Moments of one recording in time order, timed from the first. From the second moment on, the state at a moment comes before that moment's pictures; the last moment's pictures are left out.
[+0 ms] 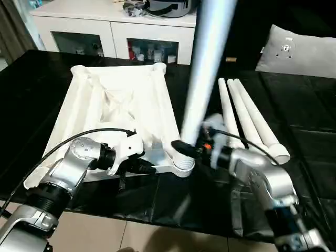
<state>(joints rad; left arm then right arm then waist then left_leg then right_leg) -0.52 0.52 -0.36 0.45 -0.08 0.09 -1.23 -0.32 -0.21 0.10 0.16 0.39 0.46 0.72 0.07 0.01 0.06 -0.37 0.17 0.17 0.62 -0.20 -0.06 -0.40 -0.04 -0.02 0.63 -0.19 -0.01</state>
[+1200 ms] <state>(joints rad) -0.64 0.48 -0.37 0.66 -0.03 0.02 -1.28 -0.35 -0.31 0.27 0.18 0.19 0.23 0.78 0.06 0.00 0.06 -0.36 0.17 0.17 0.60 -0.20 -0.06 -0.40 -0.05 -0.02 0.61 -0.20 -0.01</state>
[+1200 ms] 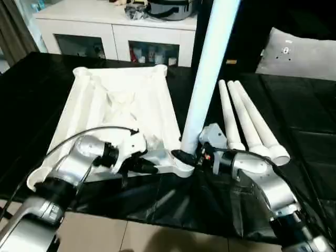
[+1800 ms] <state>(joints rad) -0.43 0.55 -0.28 0.27 -0.03 0.29 -1.12 -0.42 -0.16 0.25 0.30 0.19 0.23 0.61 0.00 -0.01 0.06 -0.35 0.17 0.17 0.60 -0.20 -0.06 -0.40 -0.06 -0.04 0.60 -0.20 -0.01</state>
